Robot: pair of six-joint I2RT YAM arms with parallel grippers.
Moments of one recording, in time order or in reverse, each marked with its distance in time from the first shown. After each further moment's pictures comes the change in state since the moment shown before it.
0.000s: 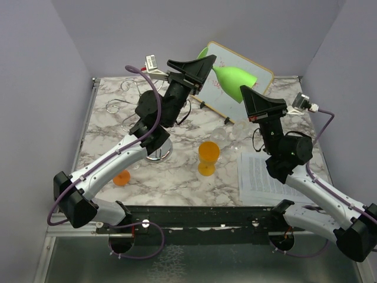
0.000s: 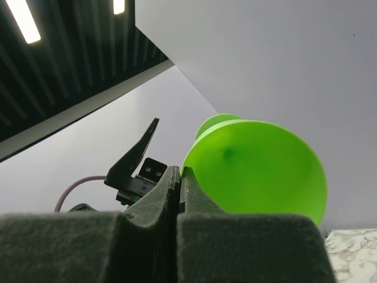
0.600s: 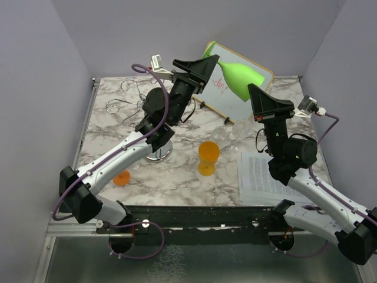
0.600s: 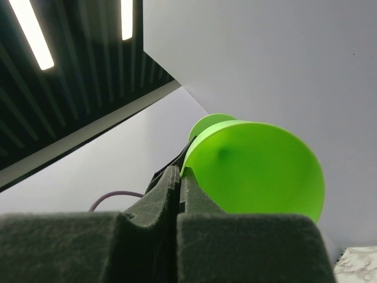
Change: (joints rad) left arm -0.004 0.039 0.000 -0.003 -0.034 0.000; right arm 0.000 -0.034 -0.004 0.014 0.064 0.010
